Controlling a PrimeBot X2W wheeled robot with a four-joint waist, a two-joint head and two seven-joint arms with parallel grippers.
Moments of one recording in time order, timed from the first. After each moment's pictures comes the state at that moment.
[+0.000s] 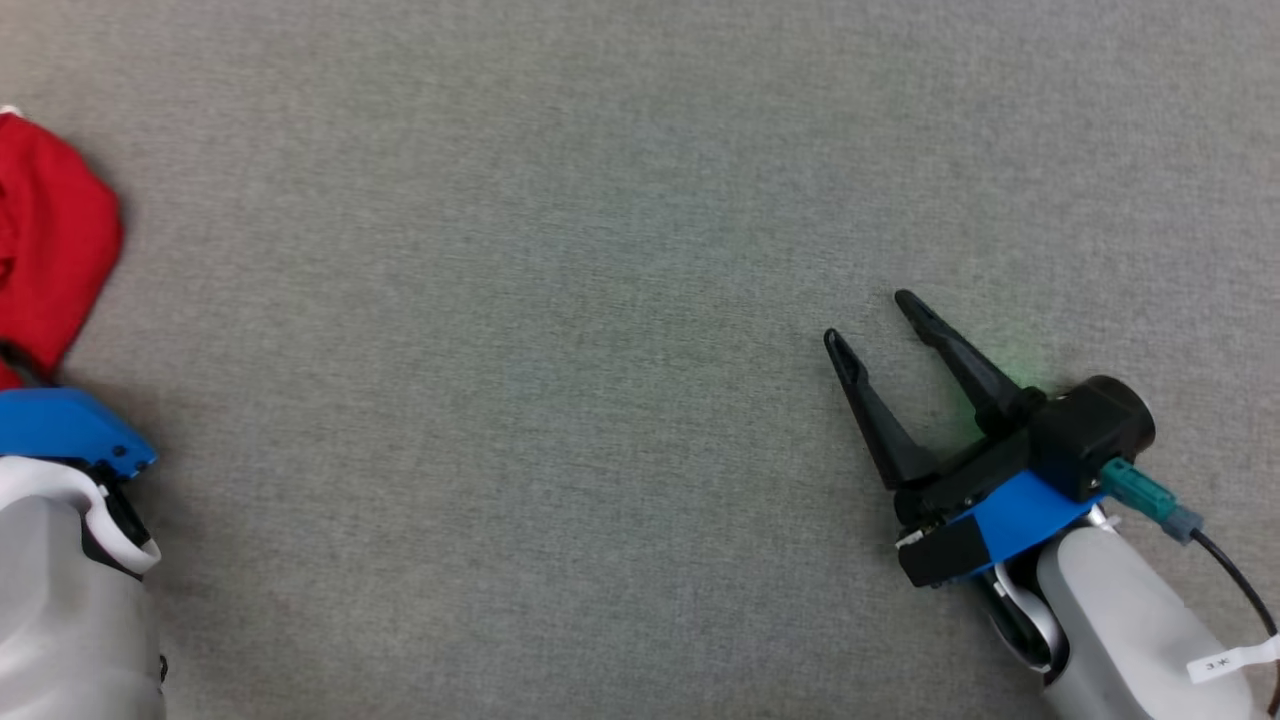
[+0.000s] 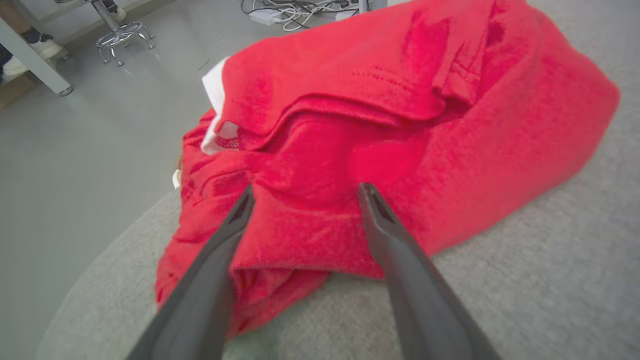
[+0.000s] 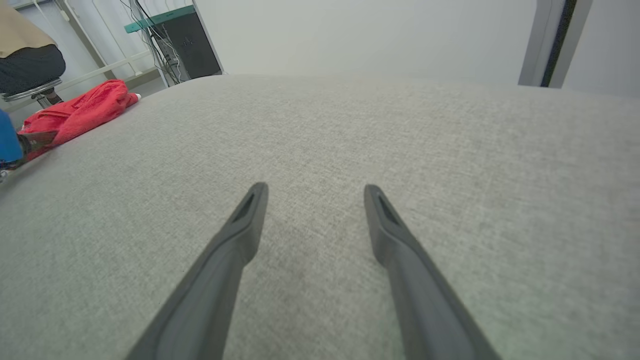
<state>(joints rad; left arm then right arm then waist) -0.66 0.25 0.28 0.95 -0.24 0.24 -0.21 -0.40 -0.26 0.39 0.25 0.30 0.13 -0.27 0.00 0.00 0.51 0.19</state>
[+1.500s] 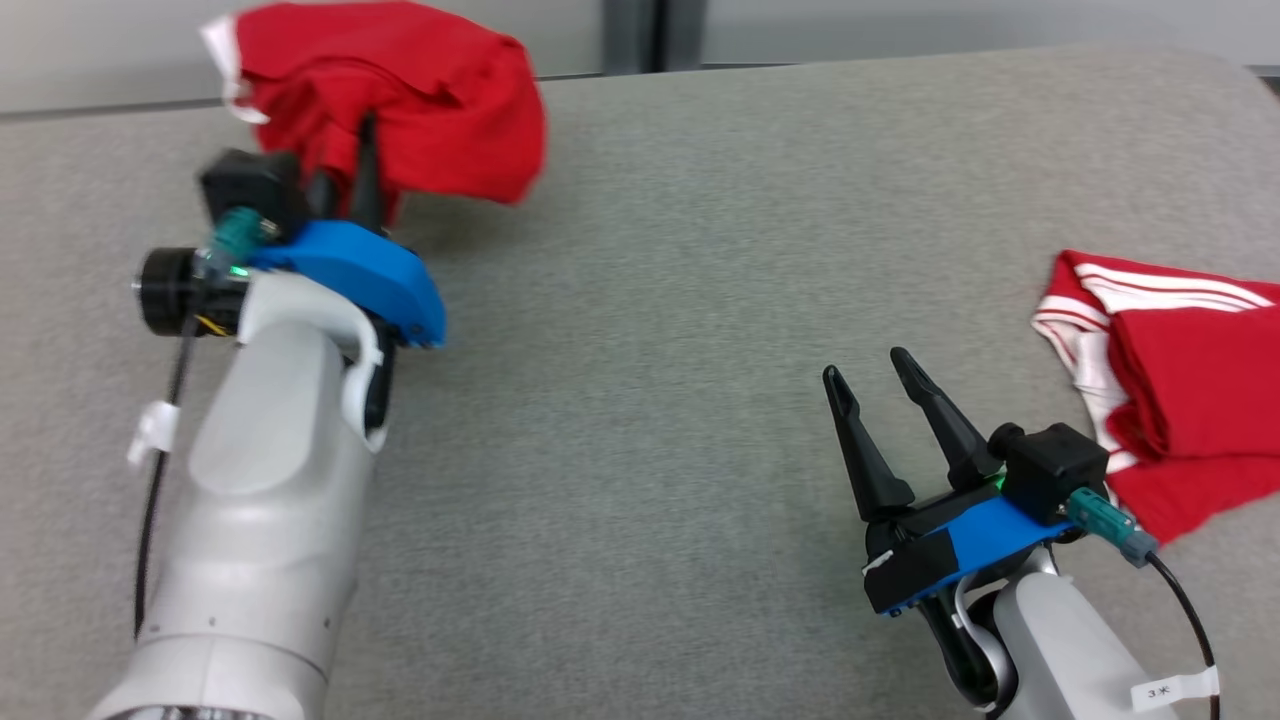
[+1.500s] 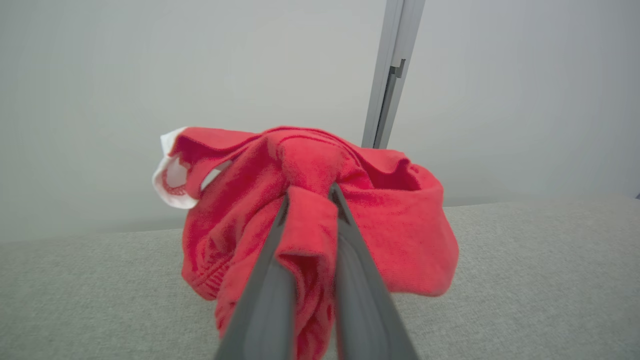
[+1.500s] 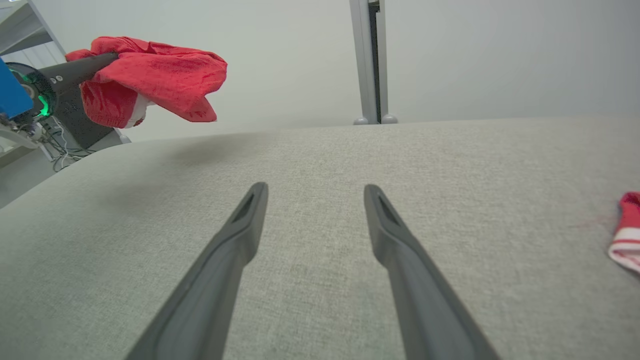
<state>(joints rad) -0.90 0.06 -0.08 0.99 -0.15 -0.10 -0.26 -0.34 -0.10 0.28 0.35 0.33 0.13 -0.26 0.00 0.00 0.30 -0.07</state>
